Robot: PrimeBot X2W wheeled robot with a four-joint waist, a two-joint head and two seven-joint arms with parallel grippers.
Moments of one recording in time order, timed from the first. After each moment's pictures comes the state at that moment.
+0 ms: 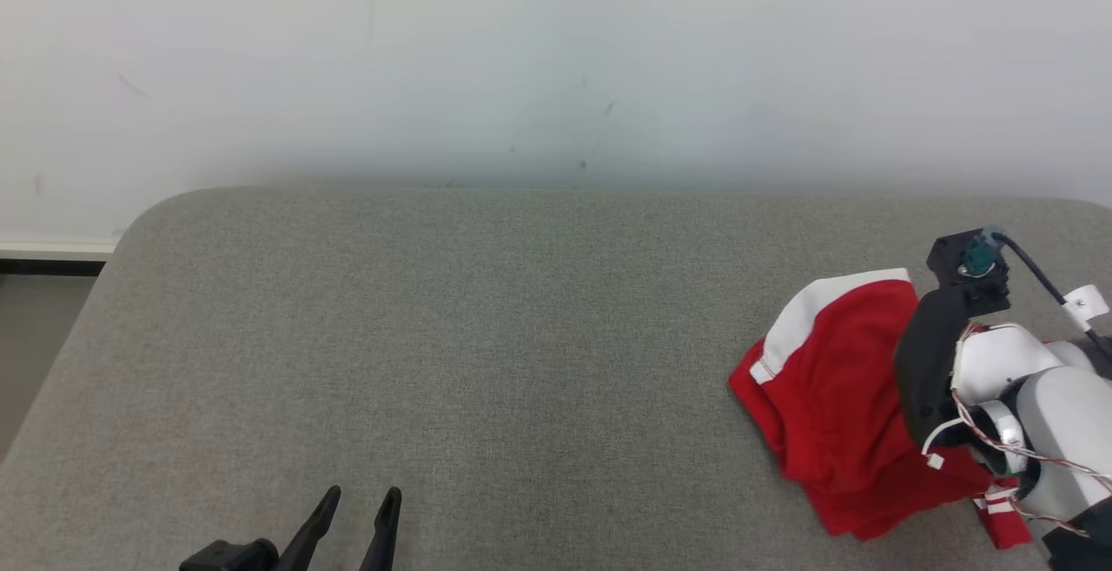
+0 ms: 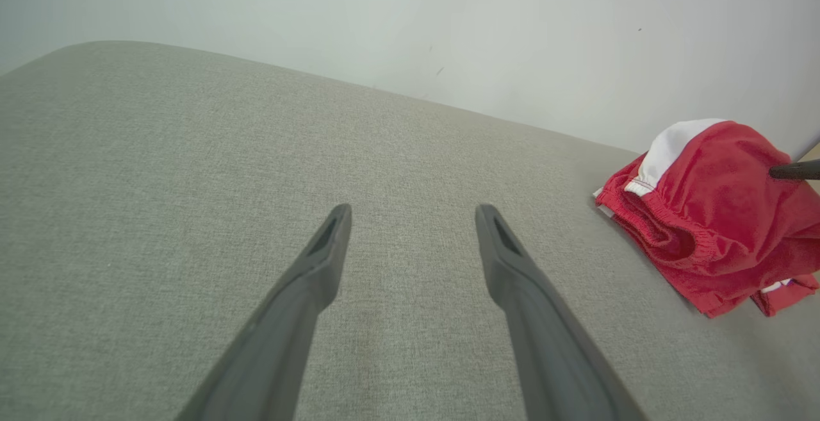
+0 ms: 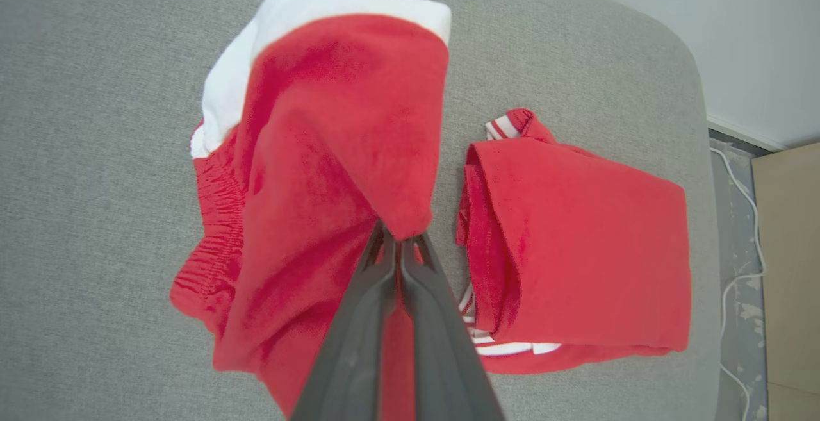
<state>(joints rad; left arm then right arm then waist) 0.06 0.21 -0.36 0.10 -0.45 -0.02 -0.09 -0.40 -0.36 0.23 0.20 0.31 -0.12 0.97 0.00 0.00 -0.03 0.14</state>
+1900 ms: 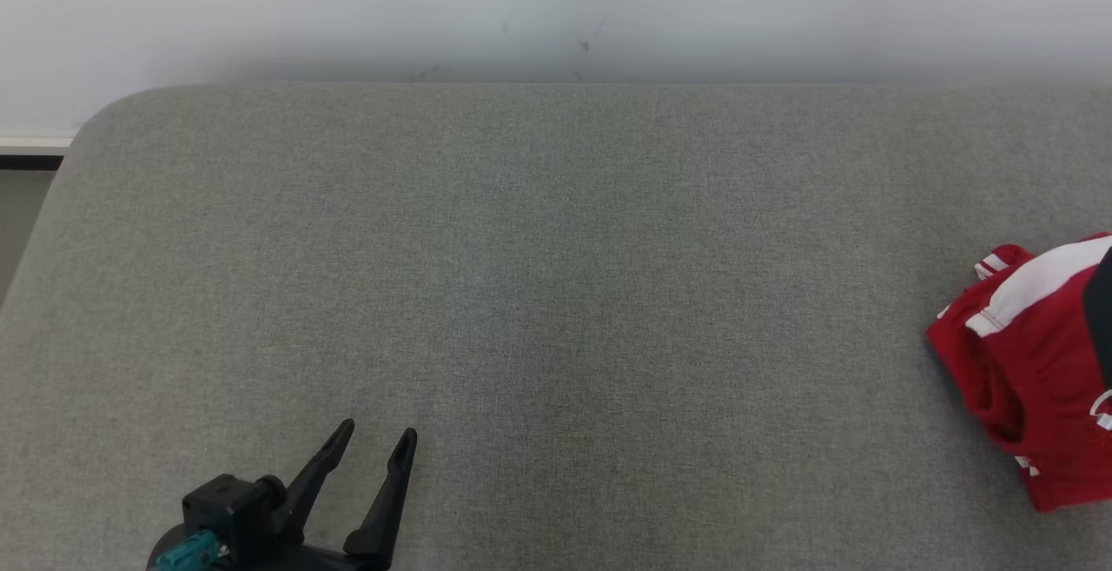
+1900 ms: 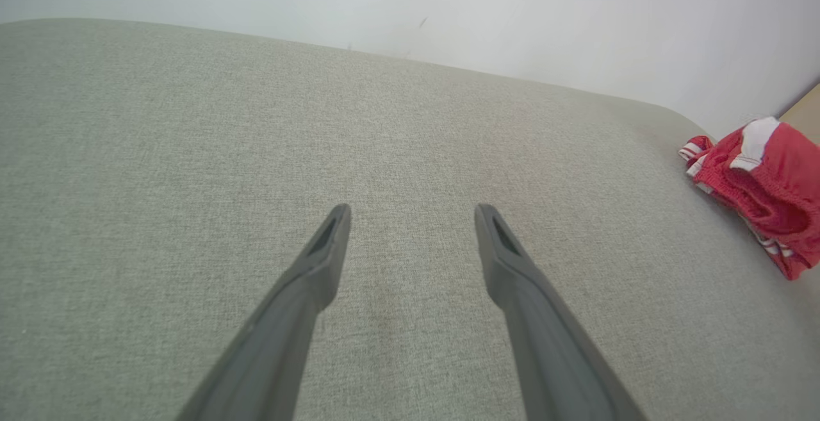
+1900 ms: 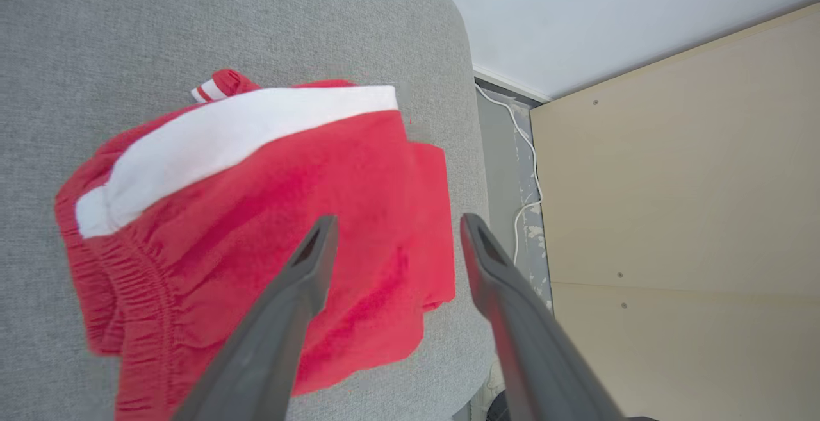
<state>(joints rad) -0.03 0.25 -0.39 0.01 -0.43 -0.04 -0.02 -0.32 -0.56 0.00 -0.06 -0.05 -0.12 1.15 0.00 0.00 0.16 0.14</state>
